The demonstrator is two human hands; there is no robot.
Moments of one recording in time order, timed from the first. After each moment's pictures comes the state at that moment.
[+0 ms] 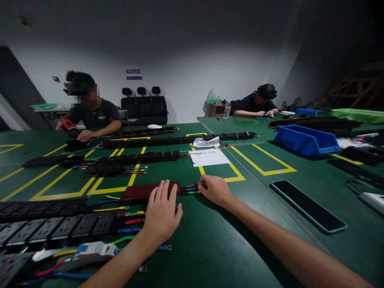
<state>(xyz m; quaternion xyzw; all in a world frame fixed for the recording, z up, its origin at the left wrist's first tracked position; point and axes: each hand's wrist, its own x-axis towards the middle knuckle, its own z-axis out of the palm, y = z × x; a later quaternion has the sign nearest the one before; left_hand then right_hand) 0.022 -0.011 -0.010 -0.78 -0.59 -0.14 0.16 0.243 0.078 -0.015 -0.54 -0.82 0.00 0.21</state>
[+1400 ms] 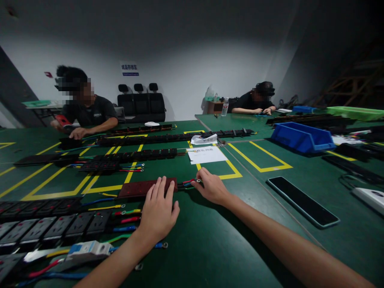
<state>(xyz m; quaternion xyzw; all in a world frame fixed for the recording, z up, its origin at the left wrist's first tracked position) 0.023 -0.011 -0.009 -0.78 -0.58 -0.15 0.17 0.247 0.079 -0.022 -0.47 -0.84 0.01 0.26</state>
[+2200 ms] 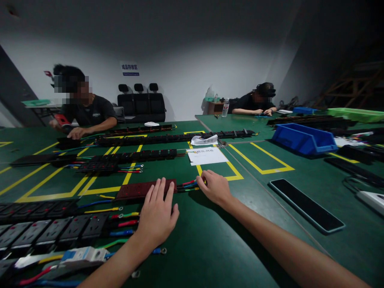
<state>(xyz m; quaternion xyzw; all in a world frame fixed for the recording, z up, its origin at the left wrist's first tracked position) 0.021 -0.007 -0.013 -0.79 -0.58 -0.14 0.17 0.246 0.080 -0.019 -0.57 -0.77 -0.01 0.27</state>
